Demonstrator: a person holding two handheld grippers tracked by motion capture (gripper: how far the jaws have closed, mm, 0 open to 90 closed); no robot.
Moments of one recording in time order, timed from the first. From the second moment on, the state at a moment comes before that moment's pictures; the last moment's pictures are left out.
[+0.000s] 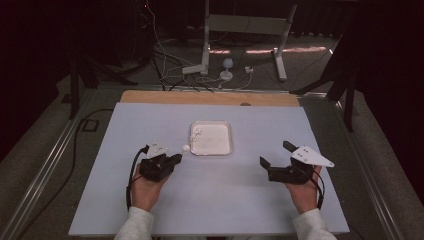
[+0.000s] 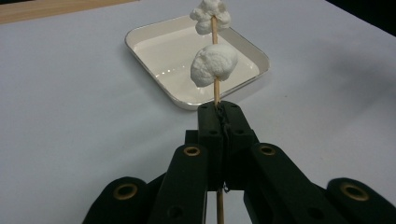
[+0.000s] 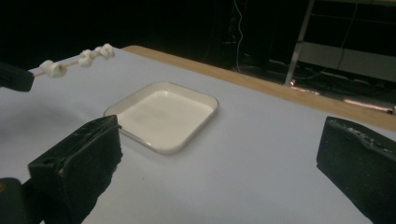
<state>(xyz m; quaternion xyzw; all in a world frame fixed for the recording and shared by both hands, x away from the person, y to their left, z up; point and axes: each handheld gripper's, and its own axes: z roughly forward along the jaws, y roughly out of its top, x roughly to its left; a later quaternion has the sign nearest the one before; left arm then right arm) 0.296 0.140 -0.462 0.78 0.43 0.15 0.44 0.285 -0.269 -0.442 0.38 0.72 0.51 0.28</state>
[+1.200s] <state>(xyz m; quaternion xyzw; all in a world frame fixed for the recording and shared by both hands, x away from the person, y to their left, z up) 0.288 0.132 -0.460 0.79 0.40 0.14 0.45 0.344 -0.143 -0.411 0.29 0.79 0.49 0.23</state>
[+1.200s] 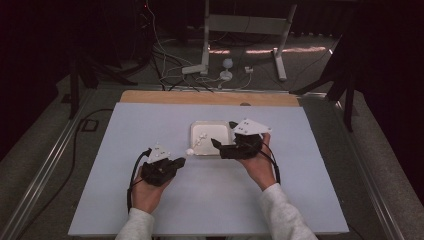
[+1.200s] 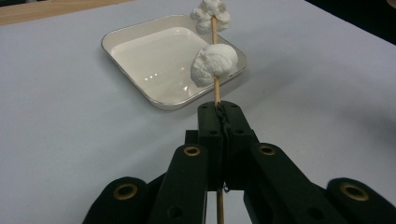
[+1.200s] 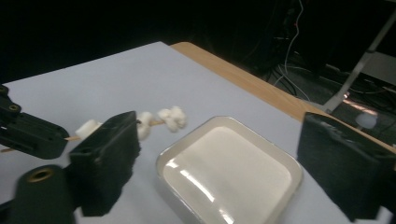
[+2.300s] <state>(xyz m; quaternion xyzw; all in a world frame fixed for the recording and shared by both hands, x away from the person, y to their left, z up) 0.282 0.126 -0.451 0.80 0.37 0.15 0.45 0.354 -0.111 -0.431 0.29 0.82 0.45 0.20</state>
